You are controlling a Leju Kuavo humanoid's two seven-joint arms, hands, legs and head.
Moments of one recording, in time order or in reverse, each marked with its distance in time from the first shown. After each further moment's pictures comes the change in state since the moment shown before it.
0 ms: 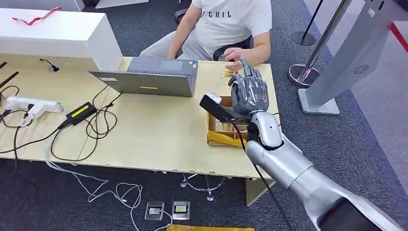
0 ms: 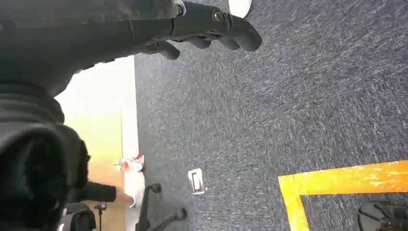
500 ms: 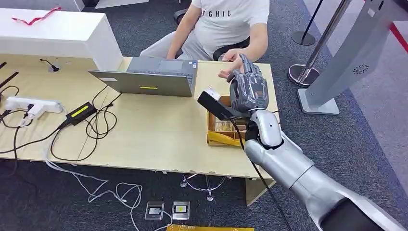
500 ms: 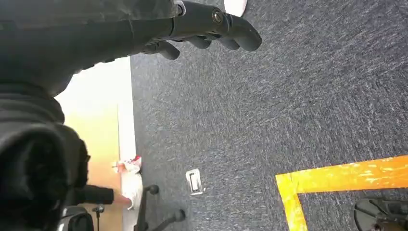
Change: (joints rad) left arm 0.000 -0.001 -0.001 0.000 -0.005 -0.008 -0.018; right arm 0.000 -0.011 -0.001 -0.059 0.003 0.011 0.032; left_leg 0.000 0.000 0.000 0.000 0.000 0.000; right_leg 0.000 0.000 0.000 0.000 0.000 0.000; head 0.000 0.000
